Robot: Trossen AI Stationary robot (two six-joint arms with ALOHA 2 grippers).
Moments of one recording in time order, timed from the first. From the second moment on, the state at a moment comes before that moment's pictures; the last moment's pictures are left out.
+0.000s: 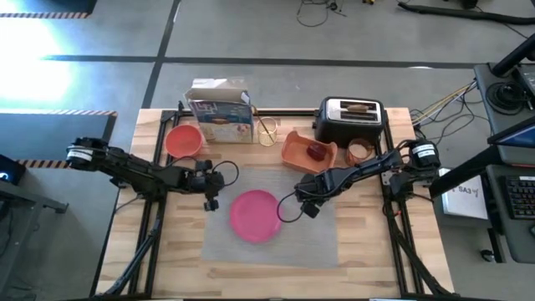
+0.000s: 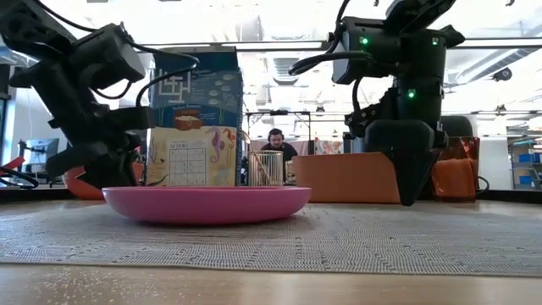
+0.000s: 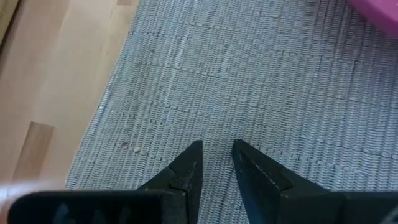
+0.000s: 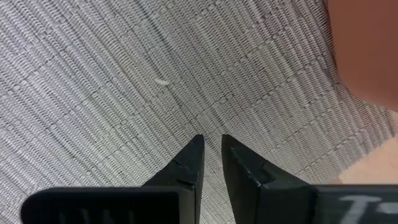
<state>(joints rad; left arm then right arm) -0.09 1.29 0.37 -0.21 -0.32 -0.17 0.11 1.74 1.01 -0.76 0.13 0.76</state>
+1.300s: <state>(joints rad) -0.09 1.29 0.40 -0.24 -0.38 -0.23 0.13 1.81 1.01 -0.68 -0.02 0.83</state>
